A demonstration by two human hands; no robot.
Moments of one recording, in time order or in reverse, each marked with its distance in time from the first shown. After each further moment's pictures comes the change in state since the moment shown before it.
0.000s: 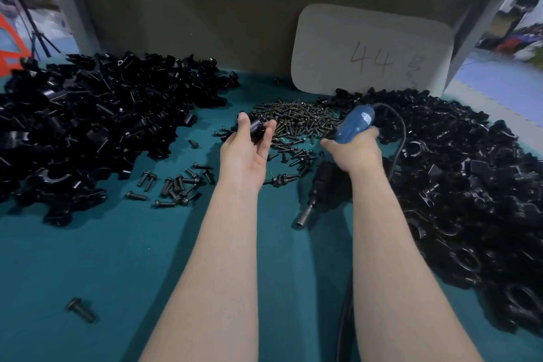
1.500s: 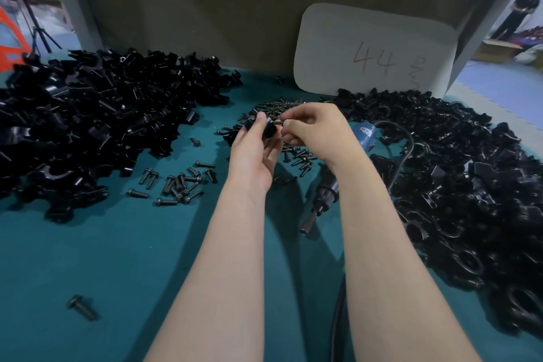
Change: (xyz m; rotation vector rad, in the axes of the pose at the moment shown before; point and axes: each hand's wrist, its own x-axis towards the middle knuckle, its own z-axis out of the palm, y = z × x) left_hand -0.001 -0.007 0.002 0.149 -0.035 -0.012; right_hand -0.026 -0.035 0.014 0.222 -0.303 -0.545
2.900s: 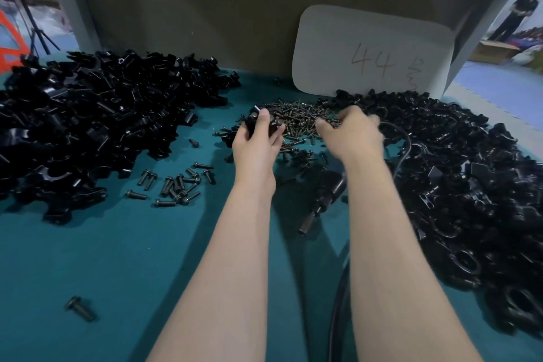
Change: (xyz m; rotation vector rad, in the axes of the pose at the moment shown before) left_hand -0.004 -0.011 0.008 0.114 0.028 0.168; right_hand 0.005 0.013 -0.021 -0.498 0.284 0.367
